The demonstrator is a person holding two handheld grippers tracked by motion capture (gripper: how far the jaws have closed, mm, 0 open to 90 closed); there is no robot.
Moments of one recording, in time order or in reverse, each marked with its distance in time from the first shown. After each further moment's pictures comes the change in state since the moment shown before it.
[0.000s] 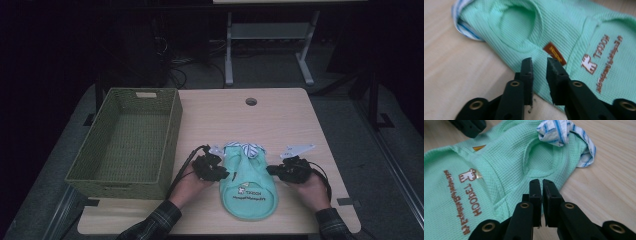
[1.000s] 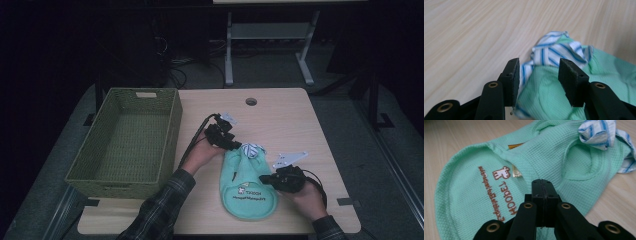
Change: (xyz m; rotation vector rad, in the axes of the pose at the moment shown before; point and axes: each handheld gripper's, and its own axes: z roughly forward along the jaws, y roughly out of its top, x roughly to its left) left arm 0.053 0.082 0.025 -0.061 0.007 0.023; right arm 0.032 0.000 0.003 0.010 0.077 -0.056
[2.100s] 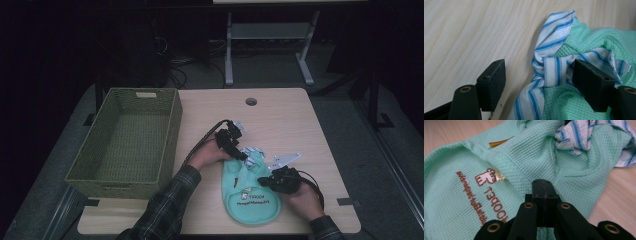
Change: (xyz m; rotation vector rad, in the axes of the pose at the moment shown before) left arm 0.001 -0.005 0.041 0.168 -0.103 0.132; right arm -0.001 -0.002 0.014 0.063 -0.023 -0.007
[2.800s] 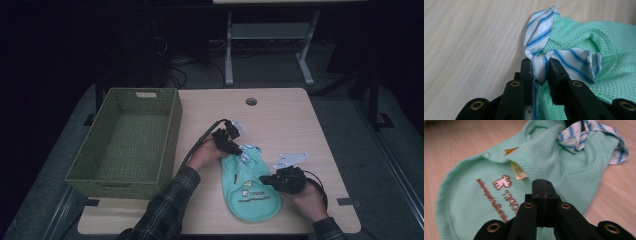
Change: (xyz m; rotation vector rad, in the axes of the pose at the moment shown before) left arm 0.001 -0.003 -0.014 0.017 0.048 -0.023; right arm 0.005 0.002 -0.018 -0.070 0.016 0.013
